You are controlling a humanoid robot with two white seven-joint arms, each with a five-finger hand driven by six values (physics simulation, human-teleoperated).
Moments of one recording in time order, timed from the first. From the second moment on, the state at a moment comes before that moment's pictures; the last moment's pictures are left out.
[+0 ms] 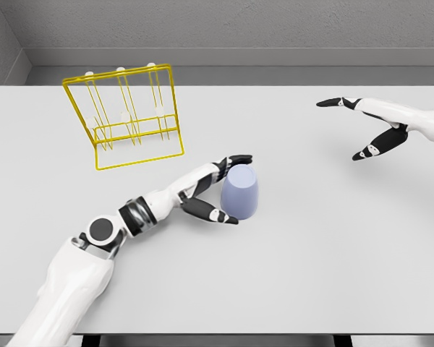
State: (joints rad) left arm -0.29 0.15 -0.43 -1.28 0.20 -0.27 -0.61; right arm -0.77 -0.83 0.75 -1.09 -0.22 -0.61 0.61
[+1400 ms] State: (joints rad) left arm -0.28 0.15 -0.39 -1.33 0.23 -0.25 -0.61; right arm -0.75 -0.84 0.70 -1.09 -0.22 -0.61 0.61
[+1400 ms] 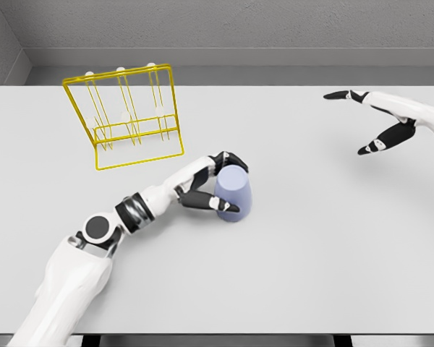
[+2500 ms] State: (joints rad) left arm -0.37 0.37 -0.27 -1.62 0.50 -0.17 -0.61; right arm -0.75 -0.83 0.70 -1.09 -0.22 -0.61 0.61
